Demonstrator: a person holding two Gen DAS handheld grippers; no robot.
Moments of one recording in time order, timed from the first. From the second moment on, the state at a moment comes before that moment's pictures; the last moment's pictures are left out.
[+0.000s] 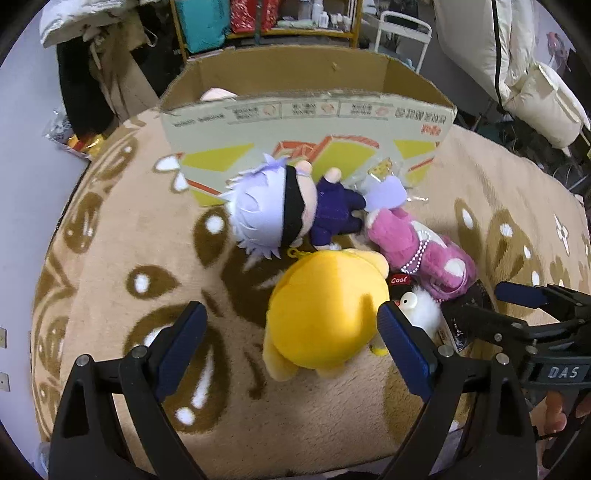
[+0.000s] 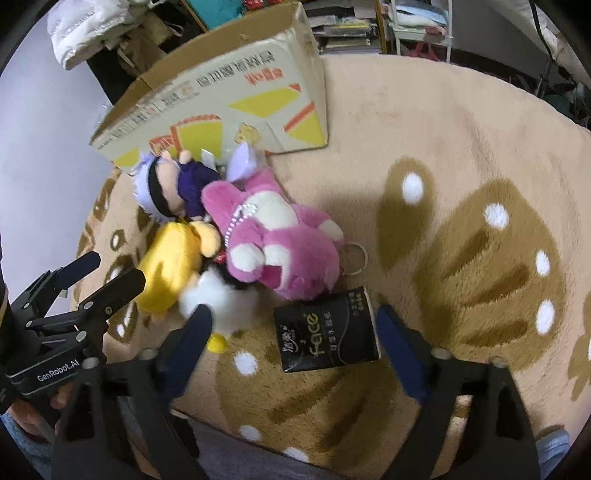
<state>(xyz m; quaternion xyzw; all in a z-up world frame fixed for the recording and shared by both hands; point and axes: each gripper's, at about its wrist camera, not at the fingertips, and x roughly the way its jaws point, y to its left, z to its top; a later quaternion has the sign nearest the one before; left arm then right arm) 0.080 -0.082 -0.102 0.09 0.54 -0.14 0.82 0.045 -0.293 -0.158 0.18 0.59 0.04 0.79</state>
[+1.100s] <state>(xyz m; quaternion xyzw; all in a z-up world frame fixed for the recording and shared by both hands) 0.093 -0.088 -0.138 0.05 0.59 -0.16 0.79 0.048 -0.283 -0.184 0.15 0.63 0.02 0.76</state>
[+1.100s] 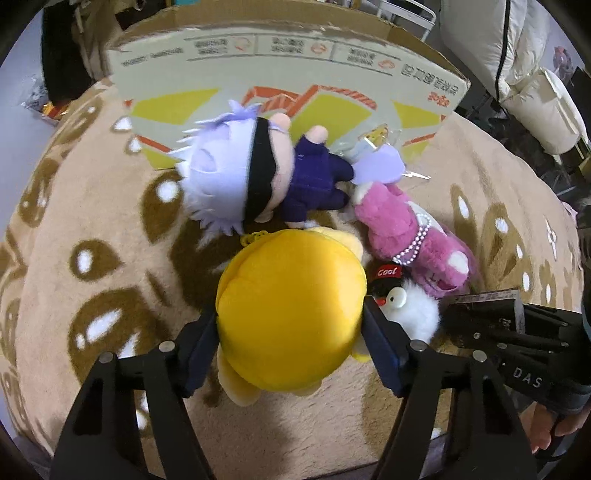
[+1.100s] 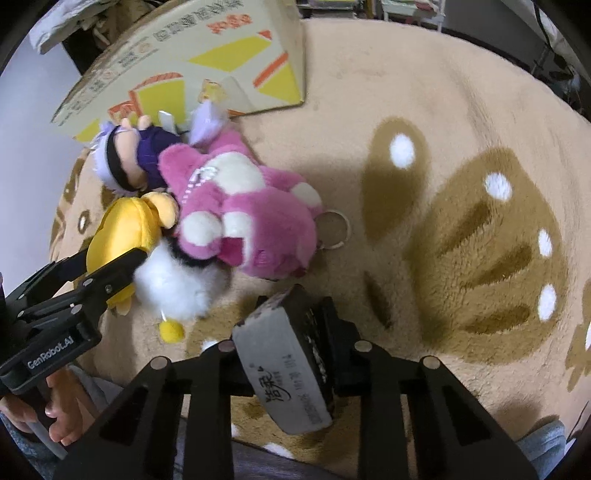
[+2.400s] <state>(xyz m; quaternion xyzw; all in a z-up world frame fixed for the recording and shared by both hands) 0.043 -0.042 0.012 0.04 0.28 -0.07 0.96 0.056 -0.276 -0.040 0.09 0.30 0.07 0.95</state>
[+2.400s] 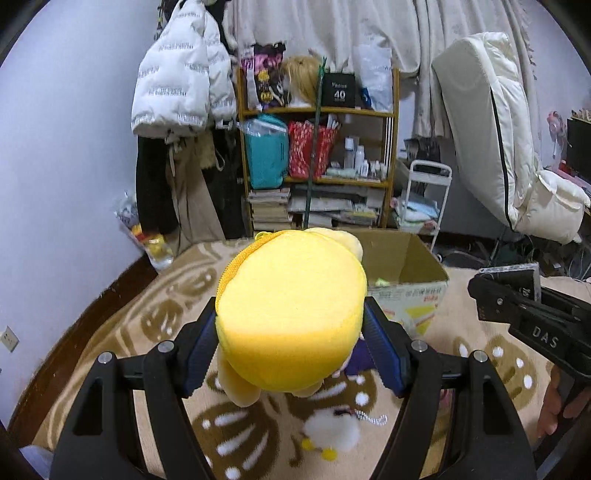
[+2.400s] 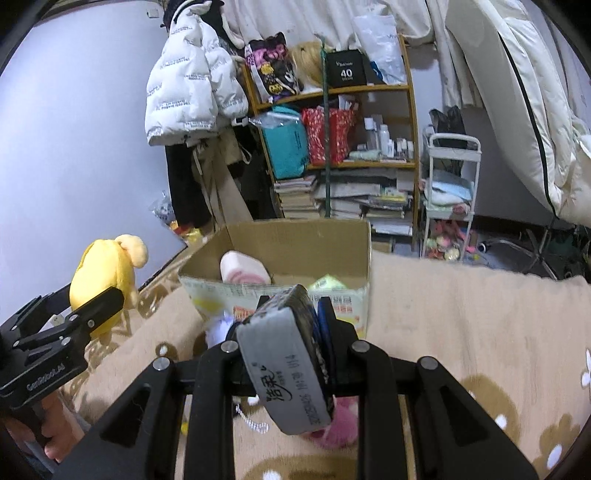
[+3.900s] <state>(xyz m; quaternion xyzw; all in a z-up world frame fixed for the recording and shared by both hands) 0.161 -0.076 -0.012 0.08 0.26 -0.08 0.96 0.167 -0.280 -0.063 0.06 0.28 0.10 0.95</state>
